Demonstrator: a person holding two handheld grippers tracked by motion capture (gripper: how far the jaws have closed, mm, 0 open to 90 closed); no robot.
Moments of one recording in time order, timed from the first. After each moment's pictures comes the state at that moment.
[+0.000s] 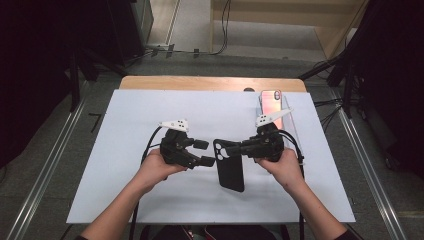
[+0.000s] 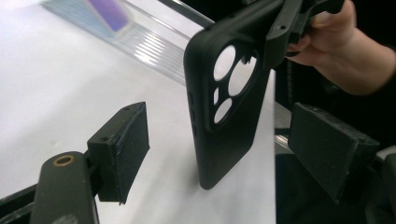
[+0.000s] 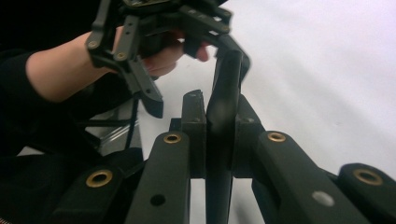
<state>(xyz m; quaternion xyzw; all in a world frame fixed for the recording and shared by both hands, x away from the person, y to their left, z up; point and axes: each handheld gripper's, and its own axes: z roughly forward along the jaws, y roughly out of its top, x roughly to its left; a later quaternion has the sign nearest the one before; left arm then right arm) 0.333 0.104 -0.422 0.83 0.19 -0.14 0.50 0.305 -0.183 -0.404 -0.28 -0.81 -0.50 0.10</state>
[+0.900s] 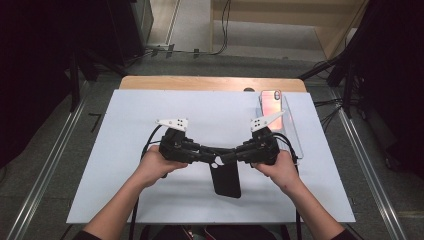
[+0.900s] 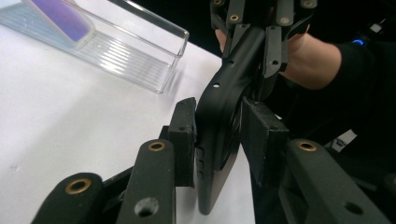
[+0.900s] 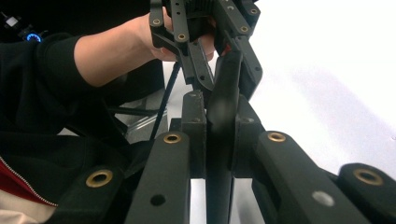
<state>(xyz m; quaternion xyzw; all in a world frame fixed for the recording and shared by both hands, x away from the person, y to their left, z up) 0.336 0.107 -0.420 0.82 0.14 -0.18 0.52 0.303 -0.172 -0.409 -0.23 -0.81 -0.51 0.15</state>
